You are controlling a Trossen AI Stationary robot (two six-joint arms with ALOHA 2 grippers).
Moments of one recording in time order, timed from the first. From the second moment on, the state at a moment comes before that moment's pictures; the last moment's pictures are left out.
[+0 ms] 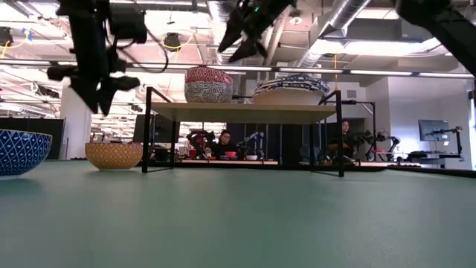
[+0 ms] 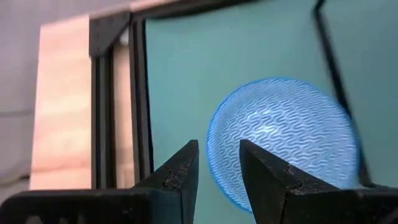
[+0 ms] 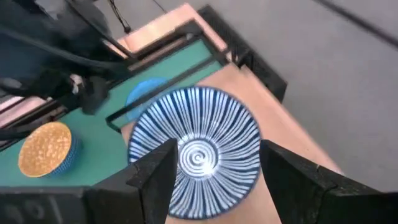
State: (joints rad) left arm 0.53 1.06 0.81 -0.97 -0.56 -0.78; right arm -0.45 2.09 2.35 -0.93 -0.08 0.19
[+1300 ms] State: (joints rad) left arm 0.73 0.97 0.63 -0.84 -0.40 -0.69; right arm -0.46 1.93 2.35 -1.04 -0.06 0.13
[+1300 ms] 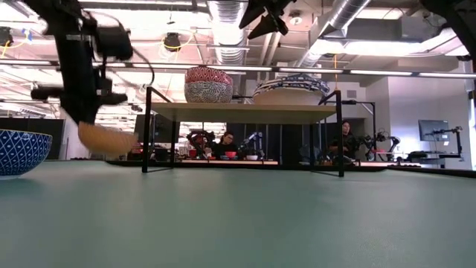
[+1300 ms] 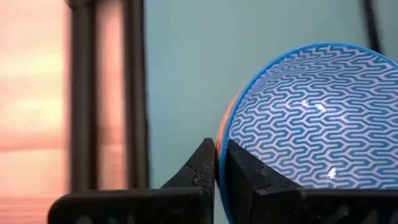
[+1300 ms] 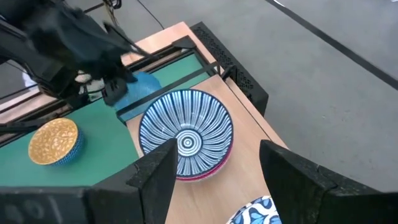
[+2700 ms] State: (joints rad) left arm 0.09 1.08 1.18 -0.10 -1.06 0.40; right arm -0.22 1.99 2.33 -0.61 0.19 -0.18
